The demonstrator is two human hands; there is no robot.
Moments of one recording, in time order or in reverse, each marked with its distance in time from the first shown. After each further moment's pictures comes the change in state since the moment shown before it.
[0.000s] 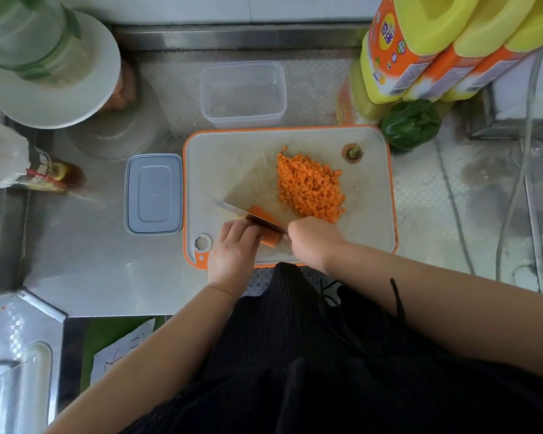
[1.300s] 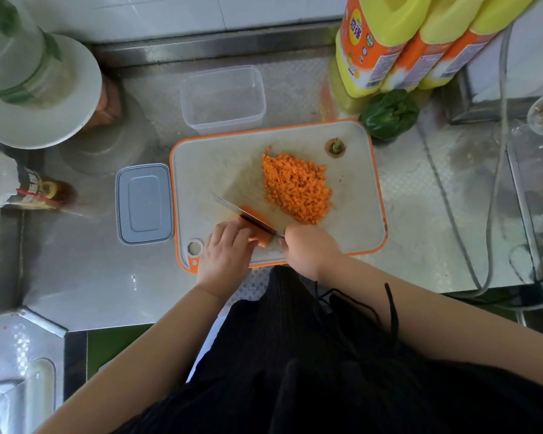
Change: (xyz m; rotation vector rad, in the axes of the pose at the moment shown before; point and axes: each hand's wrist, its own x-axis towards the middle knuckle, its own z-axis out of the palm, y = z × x) left_hand 0.000 -0.004 -0.004 0.134 -0.071 0.140; right_hand -0.021 0.007 0.019 0.181 0.115 0.017
